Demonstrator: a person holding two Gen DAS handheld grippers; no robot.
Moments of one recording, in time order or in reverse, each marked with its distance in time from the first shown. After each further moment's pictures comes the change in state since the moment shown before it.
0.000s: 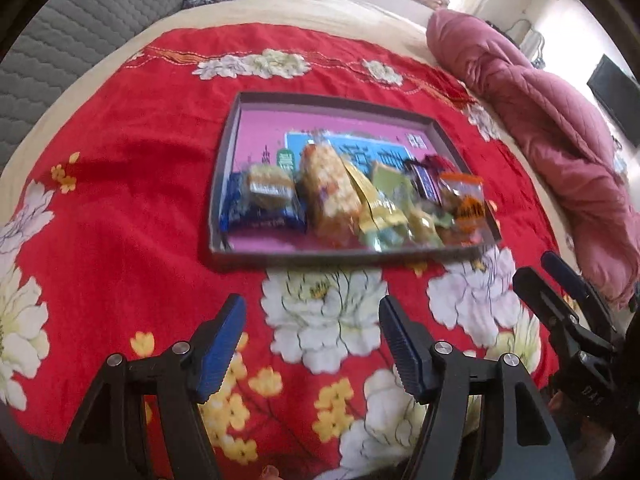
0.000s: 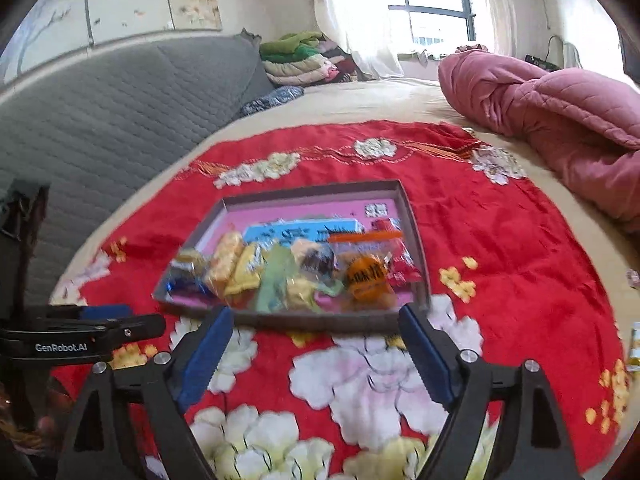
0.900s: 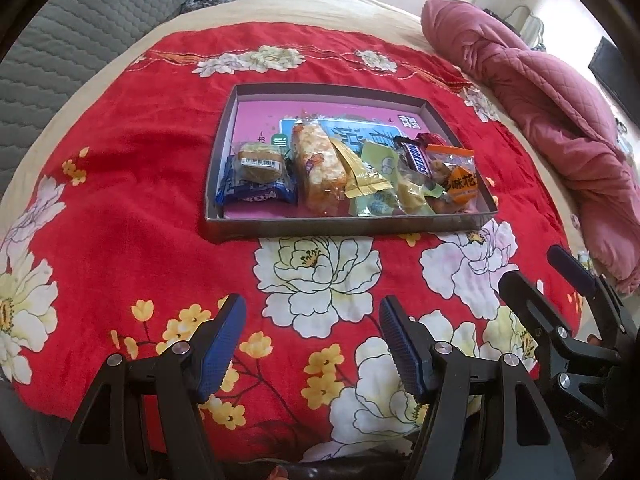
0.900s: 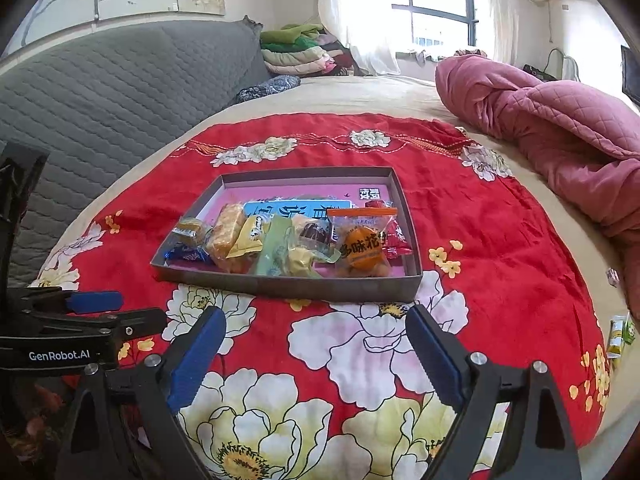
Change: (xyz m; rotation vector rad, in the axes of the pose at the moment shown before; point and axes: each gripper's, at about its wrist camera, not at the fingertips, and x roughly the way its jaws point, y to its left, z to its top) left arm -0.009 -0.016 -0.018 0.029 0.011 0.043; right arm -0.017 0.015 -0.020 -0.050 0.027 -0.056
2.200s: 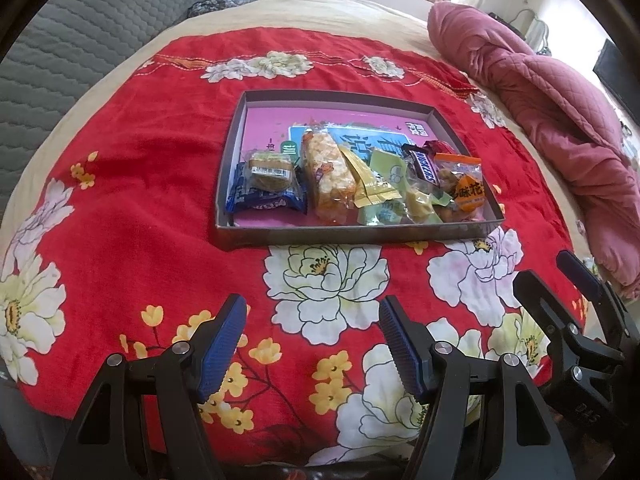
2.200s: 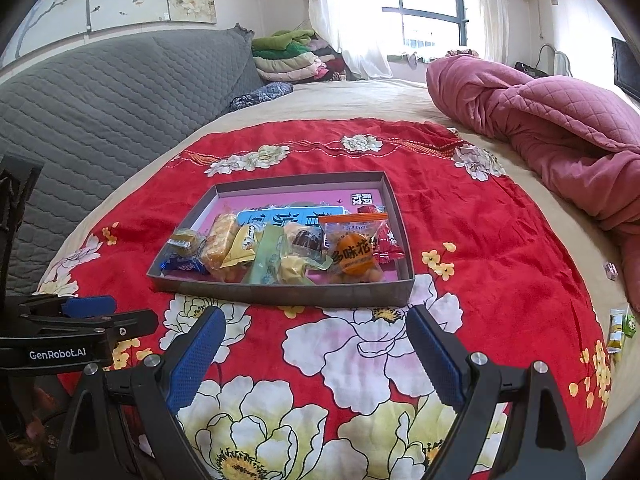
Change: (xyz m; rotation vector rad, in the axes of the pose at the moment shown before) left arm -0.003 0.002 0.003 -0.008 -0.019 0.028; right arm 0.001 -0.006 0.002 0.033 -0.023 -0.007
